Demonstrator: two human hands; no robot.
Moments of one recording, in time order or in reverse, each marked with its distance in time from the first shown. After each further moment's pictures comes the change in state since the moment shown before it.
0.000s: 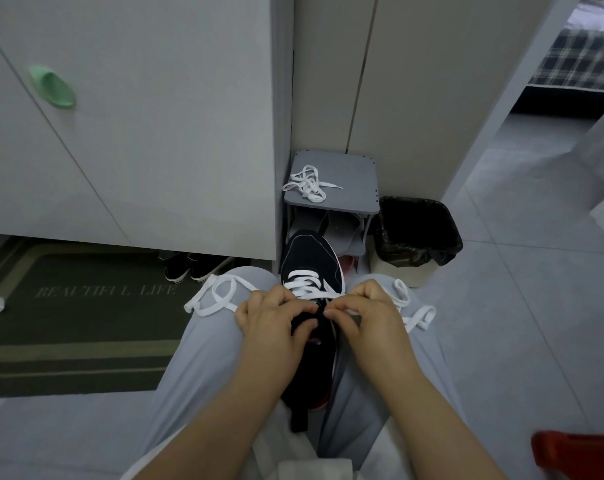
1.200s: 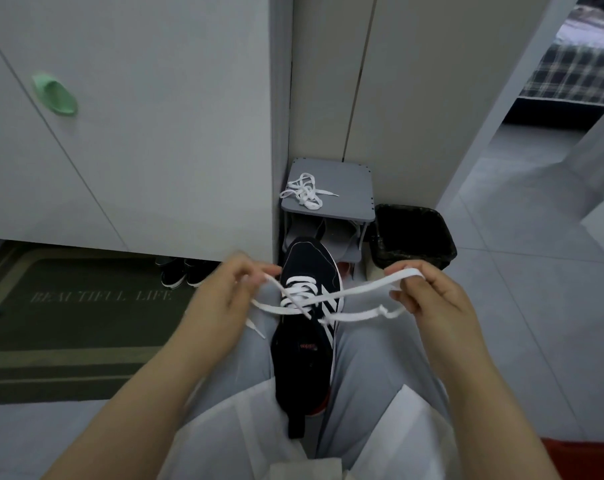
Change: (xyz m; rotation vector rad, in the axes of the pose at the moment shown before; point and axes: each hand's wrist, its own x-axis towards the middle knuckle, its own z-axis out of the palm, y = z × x) left_hand 0.029 0.005 -0.080 -0.390 -0.133 -0.067; right_hand 0.000 -0.016 -0.072 0.612 0.107 0.263
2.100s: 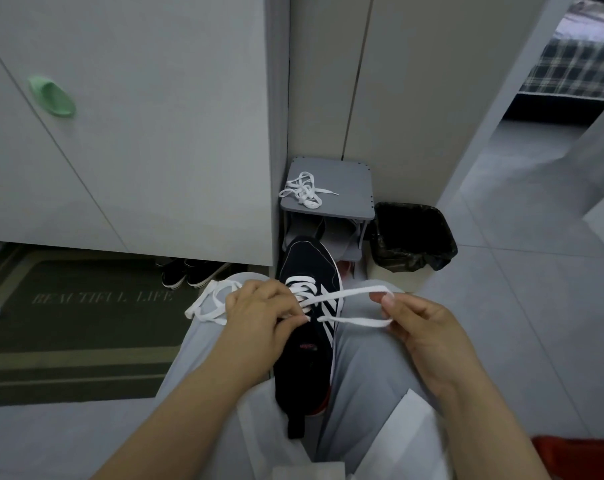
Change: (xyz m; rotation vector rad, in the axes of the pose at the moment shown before) left_hand -0.004 -0.019 0.038 0.410 -0.137 0.154; right_hand -0.001 0.032 -0.005 0.185 -0.076 0.223
